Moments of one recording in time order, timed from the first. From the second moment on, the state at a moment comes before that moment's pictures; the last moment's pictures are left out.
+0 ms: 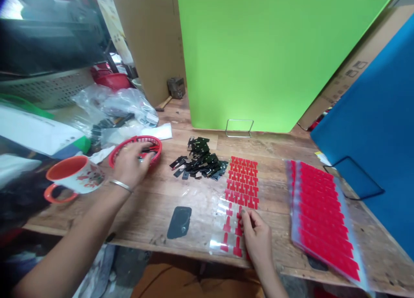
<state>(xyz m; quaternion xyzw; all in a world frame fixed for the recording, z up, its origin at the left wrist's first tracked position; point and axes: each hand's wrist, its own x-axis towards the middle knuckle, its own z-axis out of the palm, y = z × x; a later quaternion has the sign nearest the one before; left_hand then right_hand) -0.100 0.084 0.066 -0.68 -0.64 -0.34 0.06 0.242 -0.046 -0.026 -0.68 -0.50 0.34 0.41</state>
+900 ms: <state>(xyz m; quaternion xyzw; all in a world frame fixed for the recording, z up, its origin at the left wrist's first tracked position) -0.031 0.071 0.020 -0.55 -0.63 -0.35 -0.42 0.238 -0.046 -0.012 -0.64 -0.53 0.33 0.45</state>
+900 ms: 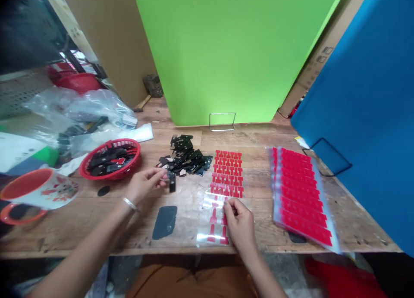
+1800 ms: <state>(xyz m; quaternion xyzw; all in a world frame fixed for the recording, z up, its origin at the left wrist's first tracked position) -0.007 0.022 0.018 -0.74 -0.55 -0.25 -0.30 0.236 -0.055 -0.002 -0.60 -0.55 0.39 0.43</state>
